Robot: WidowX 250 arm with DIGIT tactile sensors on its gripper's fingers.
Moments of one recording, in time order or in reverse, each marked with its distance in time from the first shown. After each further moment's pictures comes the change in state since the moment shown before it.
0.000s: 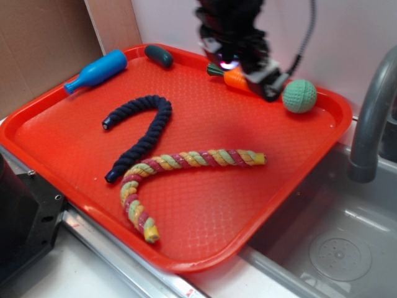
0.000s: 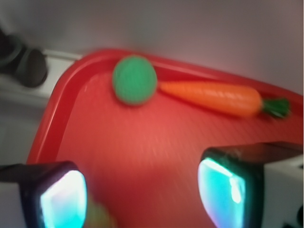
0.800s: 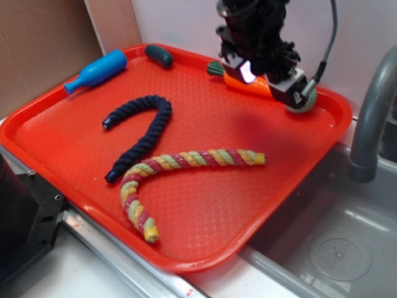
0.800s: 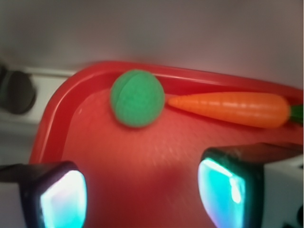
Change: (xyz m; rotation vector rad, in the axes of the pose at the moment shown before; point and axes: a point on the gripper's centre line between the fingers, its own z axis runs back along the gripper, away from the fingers) arm 0.012 0.006 -0.025 -0.025 -0.038 0.153
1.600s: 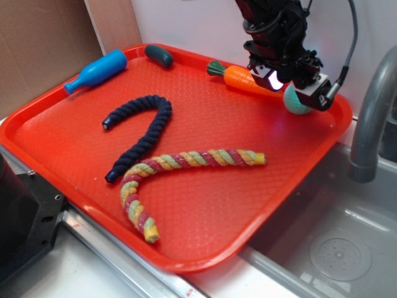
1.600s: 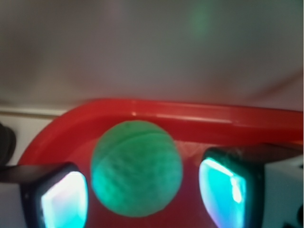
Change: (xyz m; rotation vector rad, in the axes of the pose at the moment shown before) arm 0.026 -0.010 -0.030 -0.103 -0.045 -0.068
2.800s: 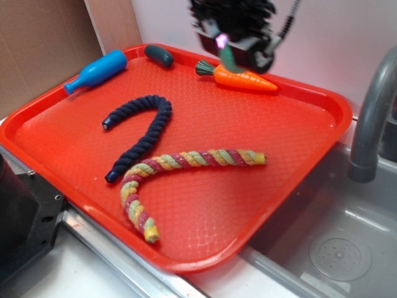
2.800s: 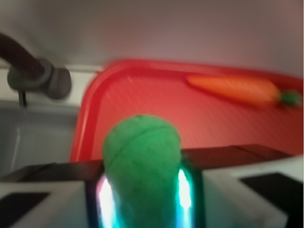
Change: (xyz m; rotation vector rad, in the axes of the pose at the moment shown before) arm -0.057 -0.027 0.126 0.096 0.154 0.062
